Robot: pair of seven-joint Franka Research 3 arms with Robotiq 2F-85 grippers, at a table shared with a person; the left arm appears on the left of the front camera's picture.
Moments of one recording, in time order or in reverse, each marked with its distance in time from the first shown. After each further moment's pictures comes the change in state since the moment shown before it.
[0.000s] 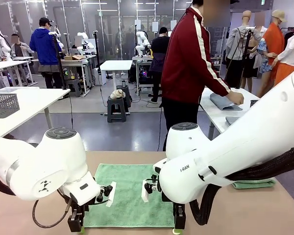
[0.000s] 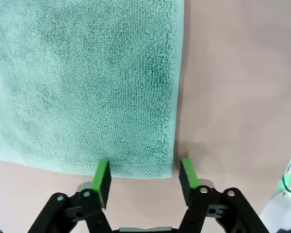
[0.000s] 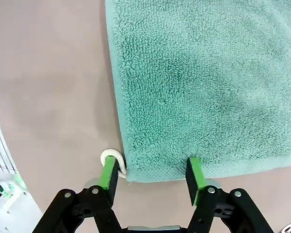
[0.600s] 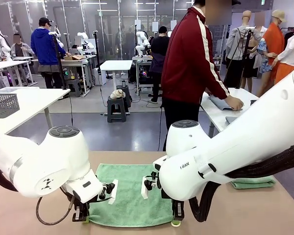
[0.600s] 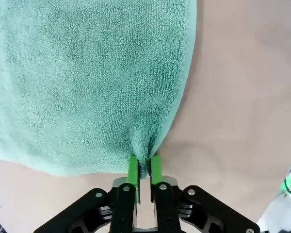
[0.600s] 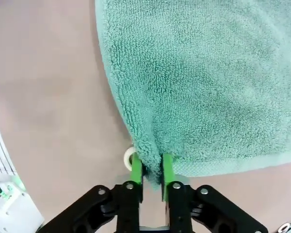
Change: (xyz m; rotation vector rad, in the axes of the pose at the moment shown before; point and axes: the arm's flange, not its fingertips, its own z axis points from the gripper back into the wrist) left arm 0.005 0.006 0.003 0.015 0.000 0.003; right arm 0.001 -0.005 0.005 -0.013 -0.010 -0.004
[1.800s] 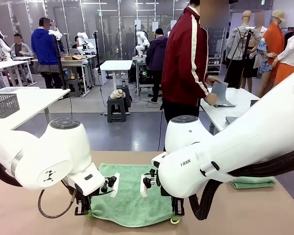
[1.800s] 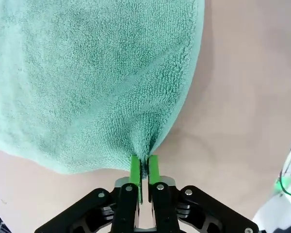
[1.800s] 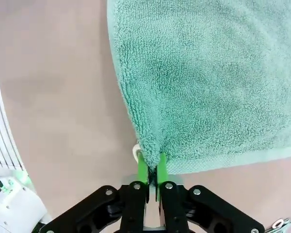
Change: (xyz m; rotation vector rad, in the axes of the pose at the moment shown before) left arm 0.005 0.007 0.017 0.001 -0.010 0.017; right arm 0.003 0.006 0.016 -0.008 0.007 0.026
